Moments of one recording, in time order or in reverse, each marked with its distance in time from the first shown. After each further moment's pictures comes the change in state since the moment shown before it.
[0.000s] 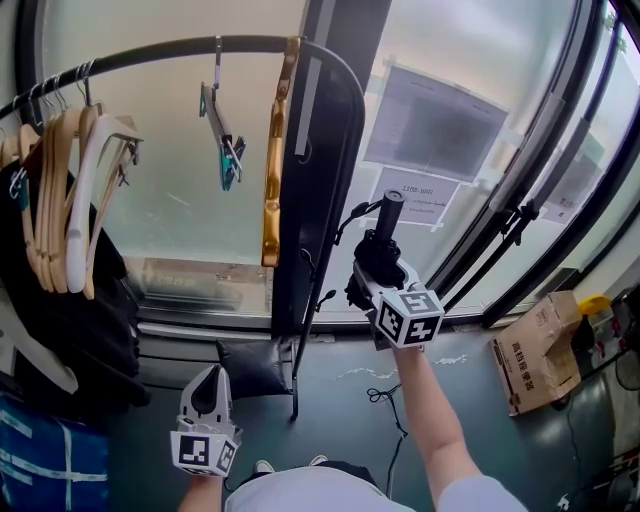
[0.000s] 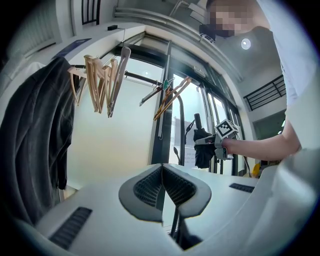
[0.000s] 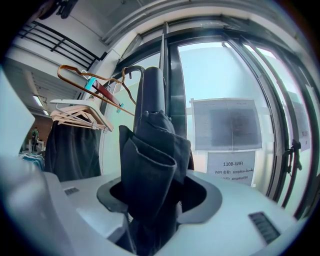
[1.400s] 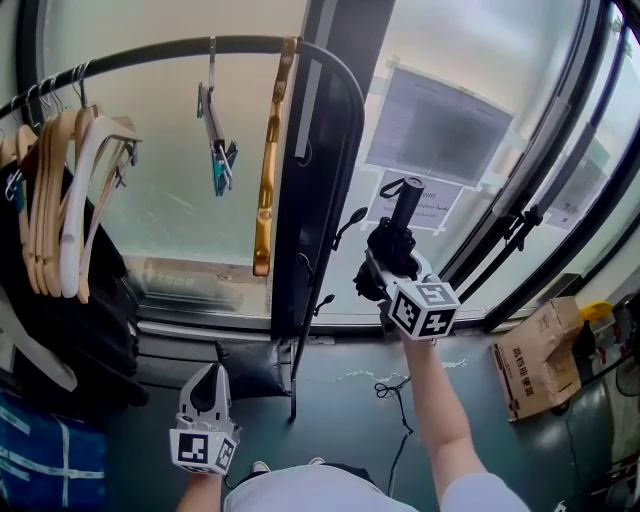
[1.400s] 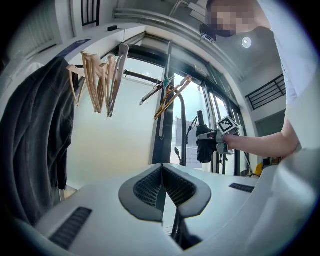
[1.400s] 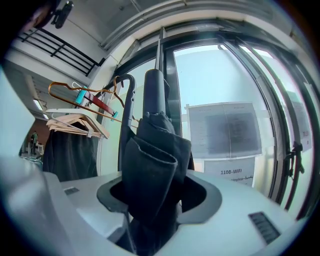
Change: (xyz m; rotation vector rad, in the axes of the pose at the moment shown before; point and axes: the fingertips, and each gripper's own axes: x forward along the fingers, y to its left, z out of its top) left arm 0.014 -0.001 0.001 -0.002 -0.002 0.025; right arm 0.005 -0.030 0.029 0.023 -0.053 0.002
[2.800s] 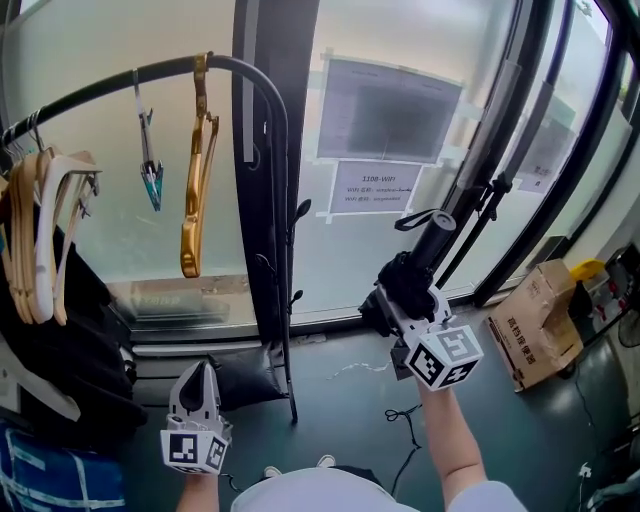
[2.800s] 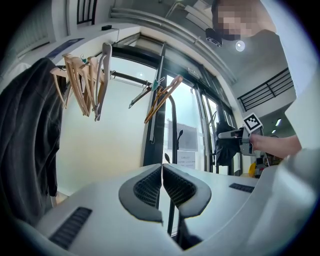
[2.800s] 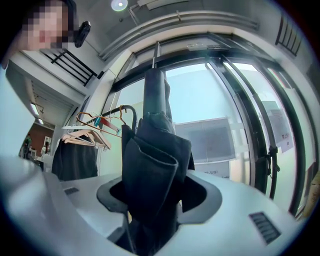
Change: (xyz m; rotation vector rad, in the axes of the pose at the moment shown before) left arm 0.016 -0.030 0.020 0.030 -0.020 -0.083; right arm -0.147 -0.018 0.006 0.033 -0.104 -0.068
